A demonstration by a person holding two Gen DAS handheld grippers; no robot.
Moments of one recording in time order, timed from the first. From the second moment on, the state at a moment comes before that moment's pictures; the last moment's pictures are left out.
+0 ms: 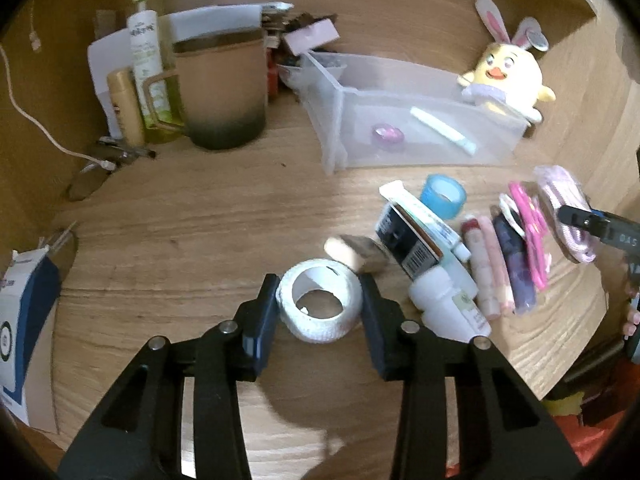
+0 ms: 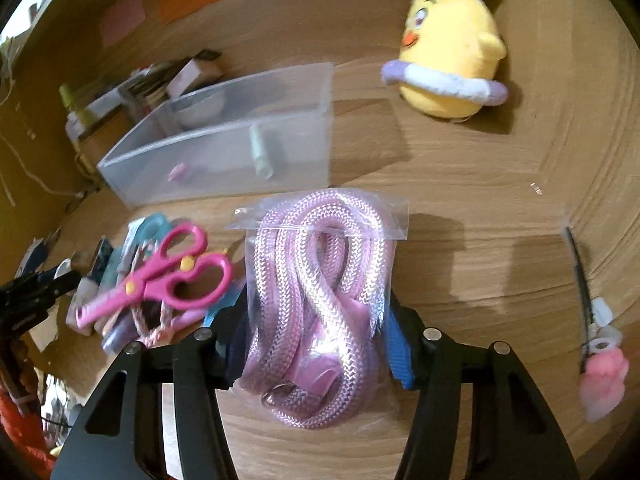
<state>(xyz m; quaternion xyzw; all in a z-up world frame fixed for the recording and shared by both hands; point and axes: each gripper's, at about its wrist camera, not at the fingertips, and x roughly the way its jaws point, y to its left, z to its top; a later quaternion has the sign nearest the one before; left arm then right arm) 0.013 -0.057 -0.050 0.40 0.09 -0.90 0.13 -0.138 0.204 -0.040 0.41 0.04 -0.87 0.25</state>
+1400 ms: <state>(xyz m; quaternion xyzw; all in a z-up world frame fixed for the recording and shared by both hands) -0.126 -0.073 0.030 0.35 0.08 -0.93 0.09 -0.236 0.103 0.045 0.34 0.04 -0.88 0.33</state>
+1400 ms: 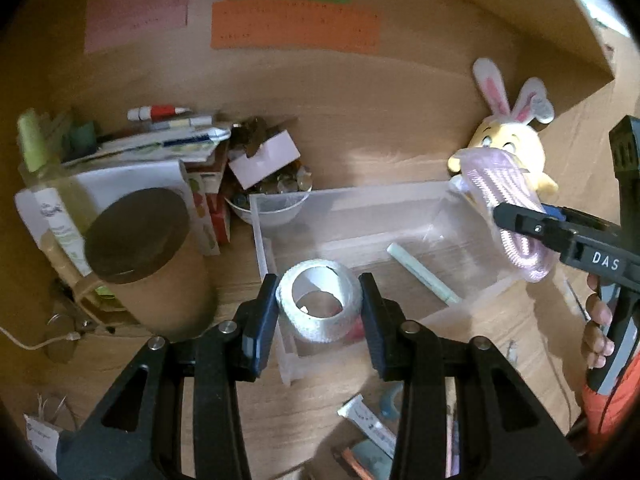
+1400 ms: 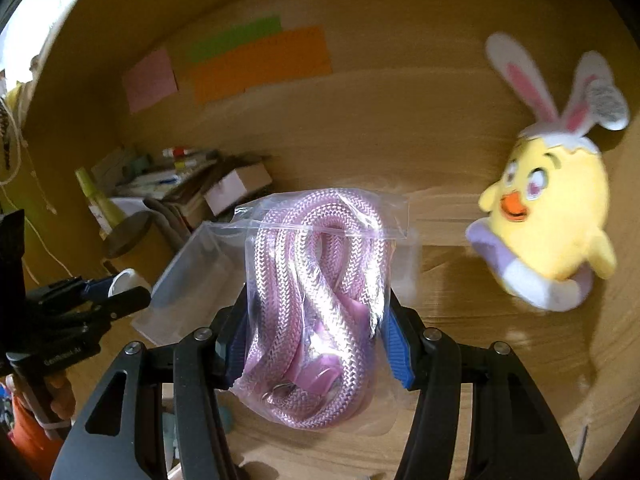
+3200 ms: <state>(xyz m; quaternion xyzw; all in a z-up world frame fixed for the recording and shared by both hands) -0.017 -0.069 -0.043 0.41 0.06 -0.90 0.13 -0.076 0.142 -0.051 0.43 0.12 -0.85 0.30</state>
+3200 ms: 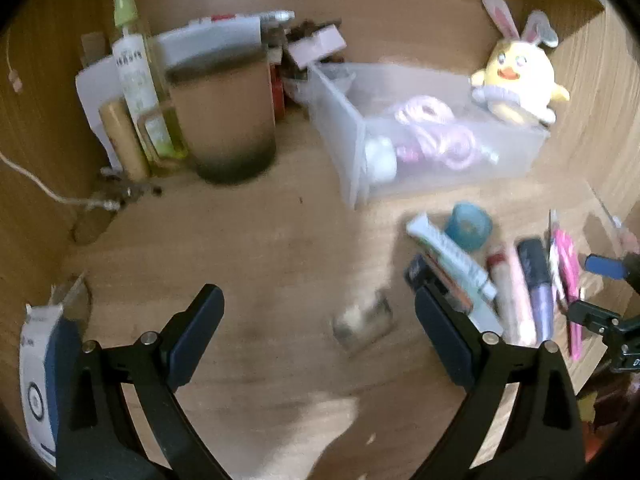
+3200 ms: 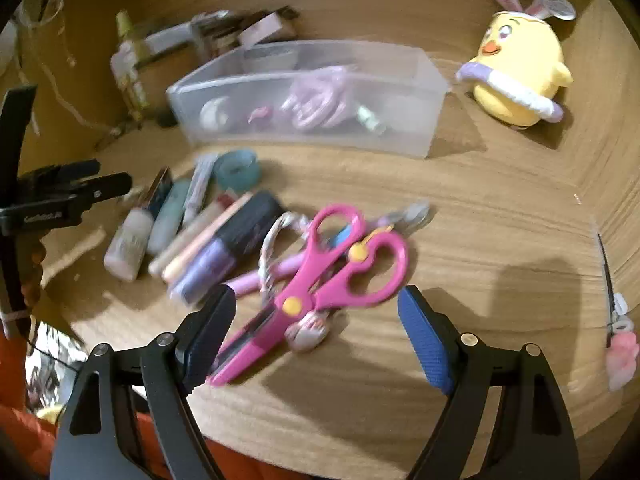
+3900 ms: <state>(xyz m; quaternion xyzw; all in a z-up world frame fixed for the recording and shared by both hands) 0.008 -0.028 -0.023 0.38 0.08 -0.92 0.10 -0.109 0.166 -0.043 0.42 0.11 -0.85 0.31</state>
